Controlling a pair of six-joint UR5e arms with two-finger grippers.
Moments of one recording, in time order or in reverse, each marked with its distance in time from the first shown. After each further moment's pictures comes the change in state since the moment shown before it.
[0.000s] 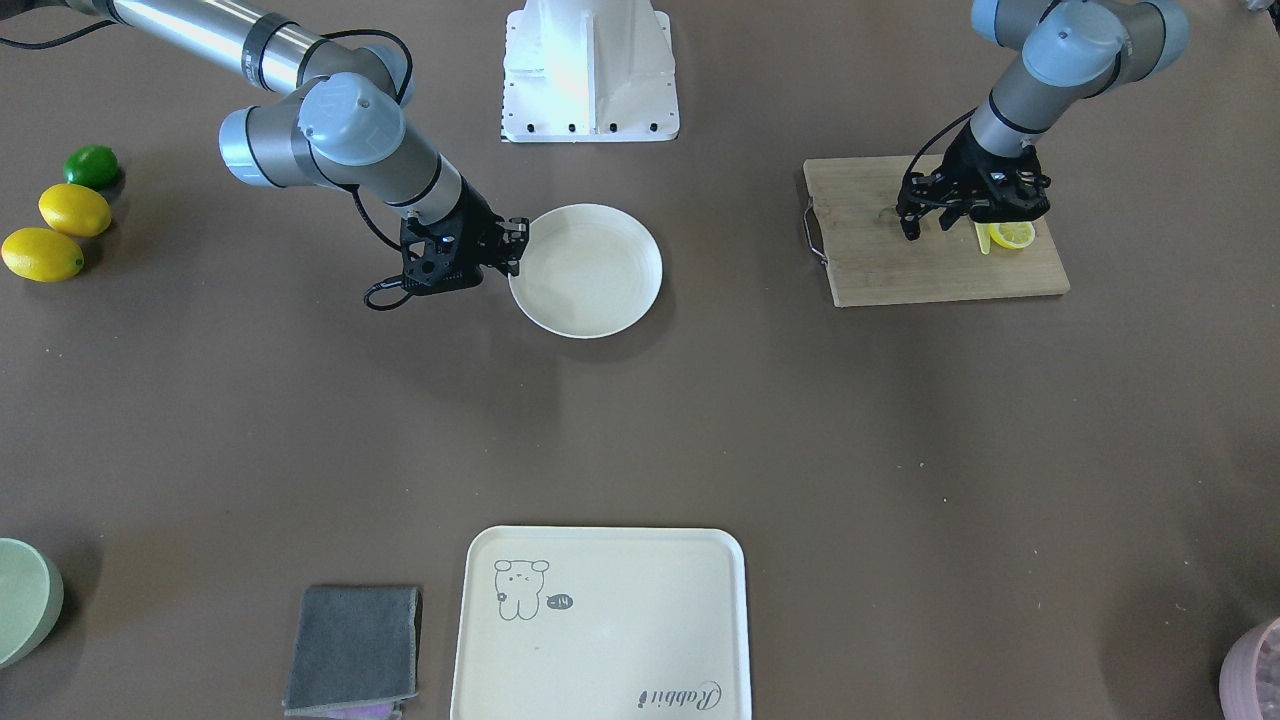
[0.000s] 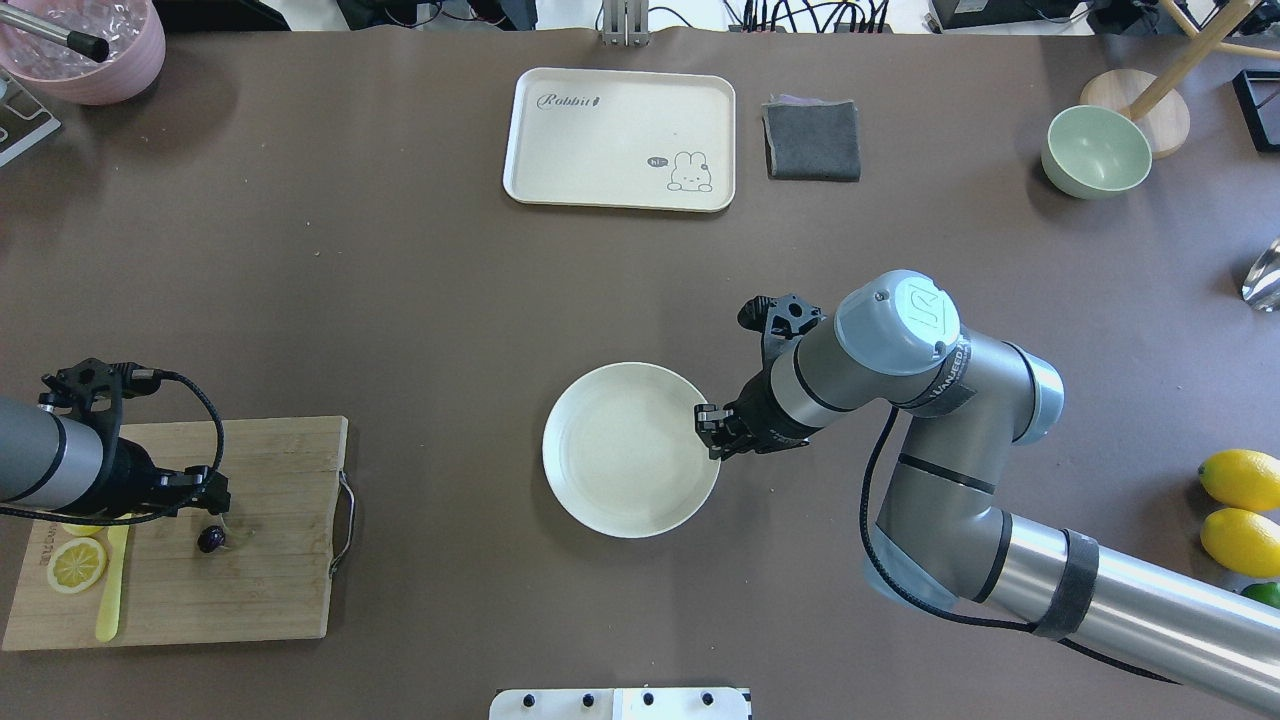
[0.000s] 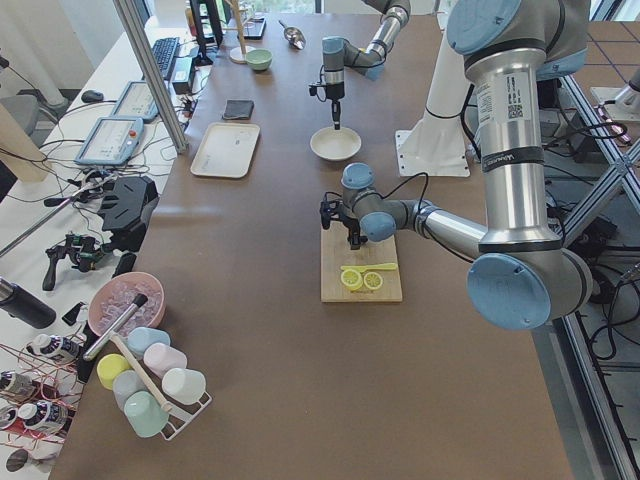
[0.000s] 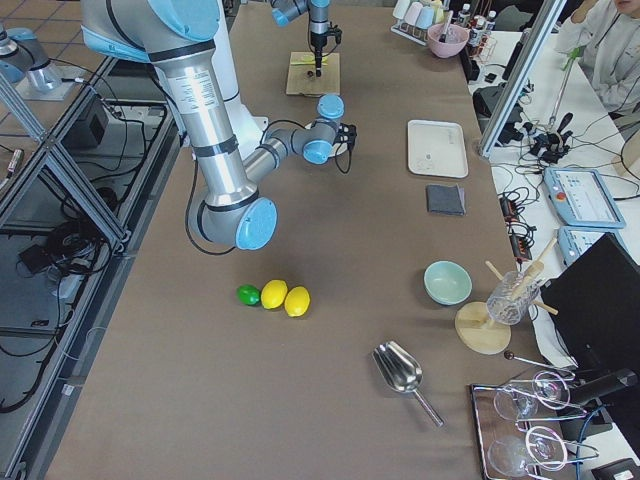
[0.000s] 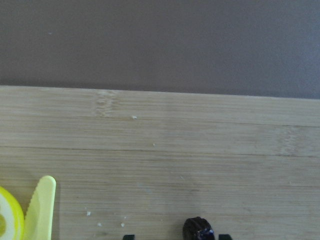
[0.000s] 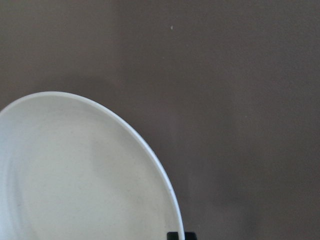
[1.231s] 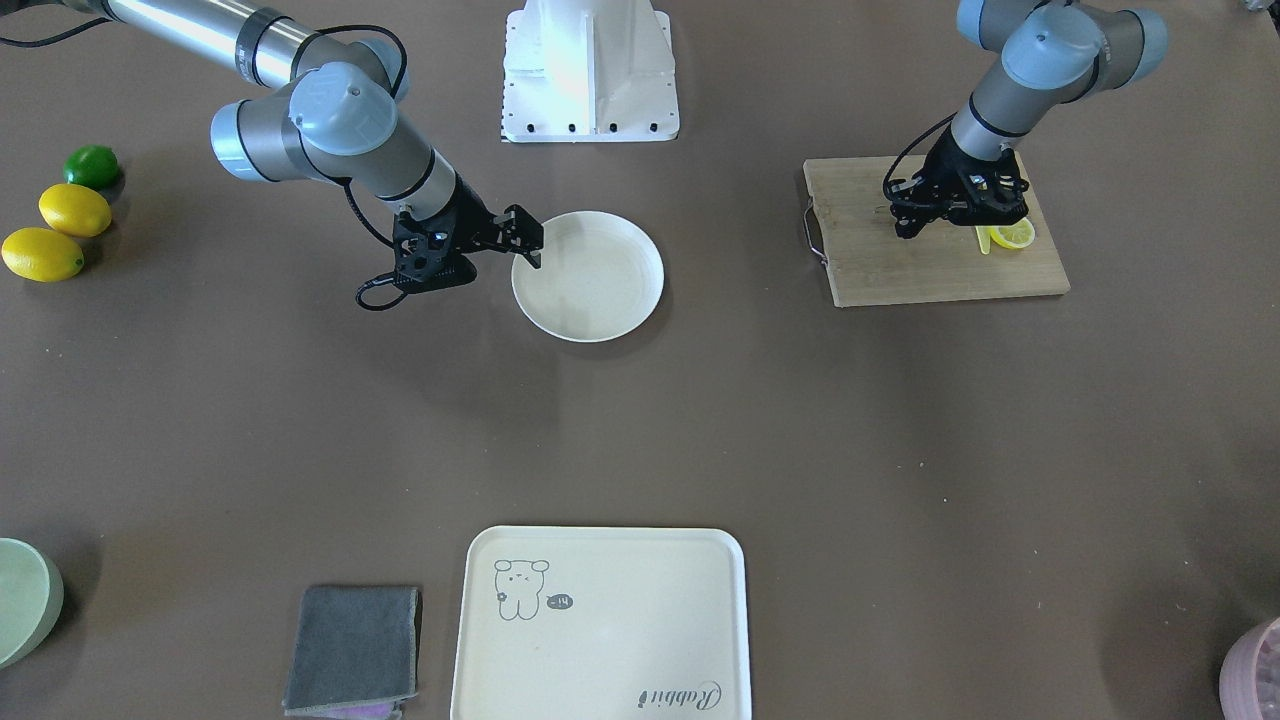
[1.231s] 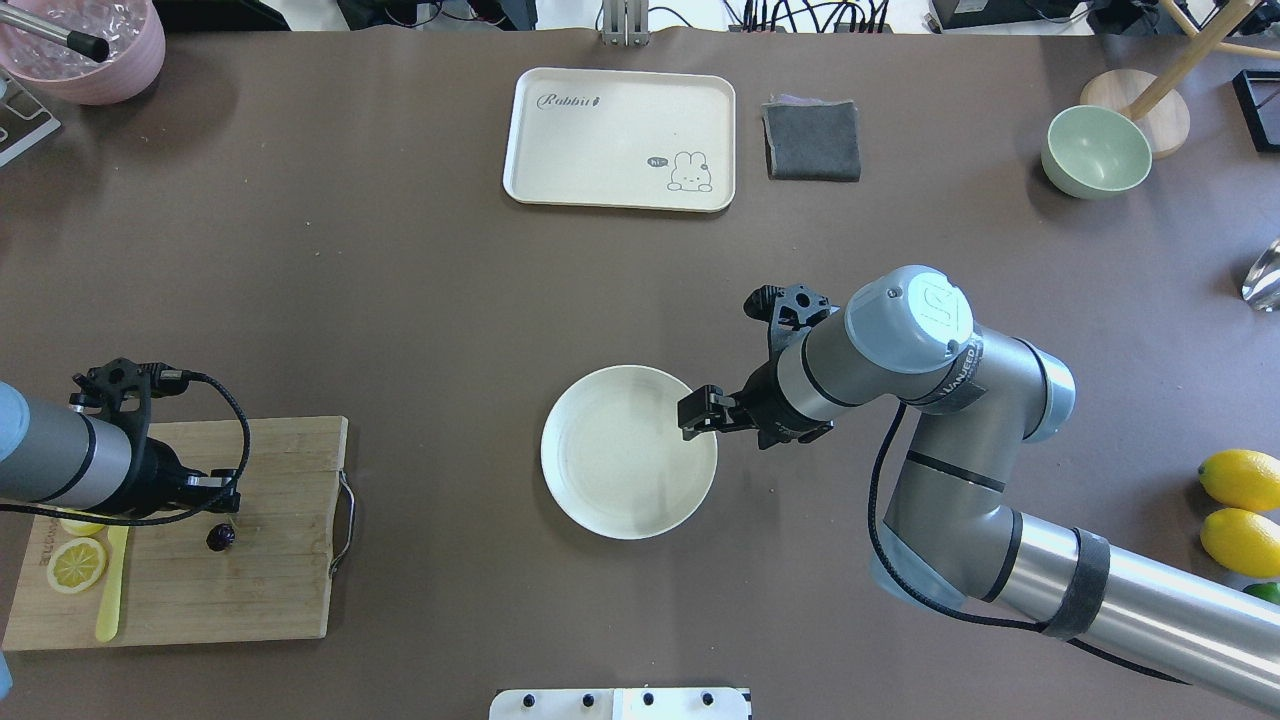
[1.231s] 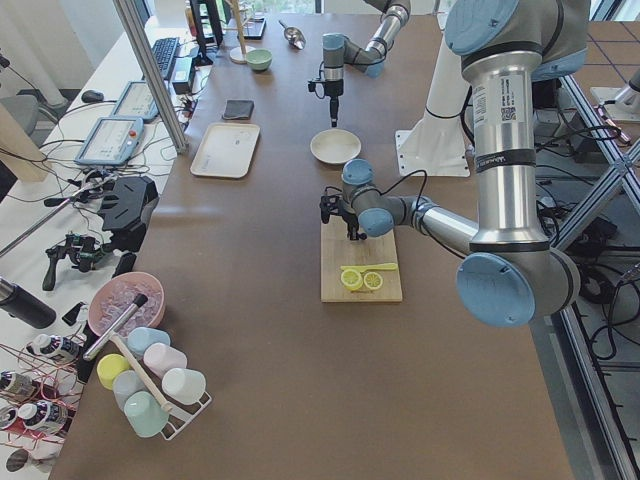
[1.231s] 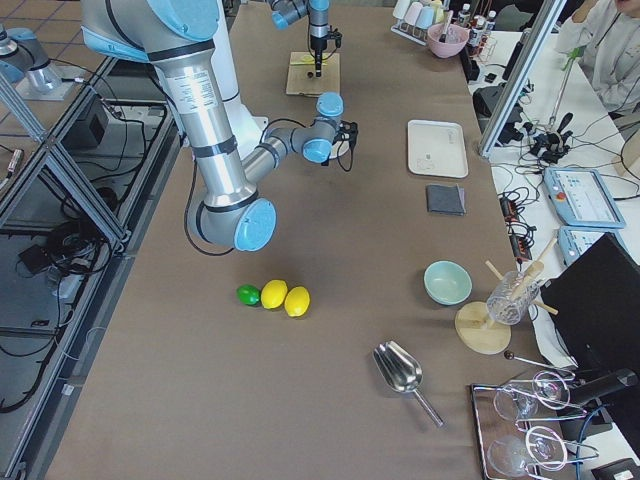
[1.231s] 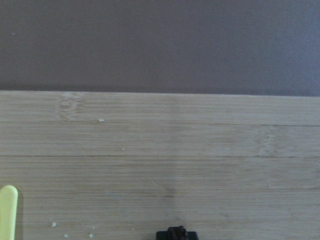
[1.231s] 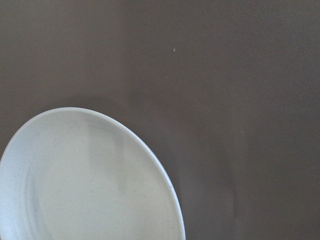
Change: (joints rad) left arm 0.020 -0.039 0.003 0.000 0.018 0.004; right arm 0.010 -0.011 0.026 0.000 -0.032 -0.002
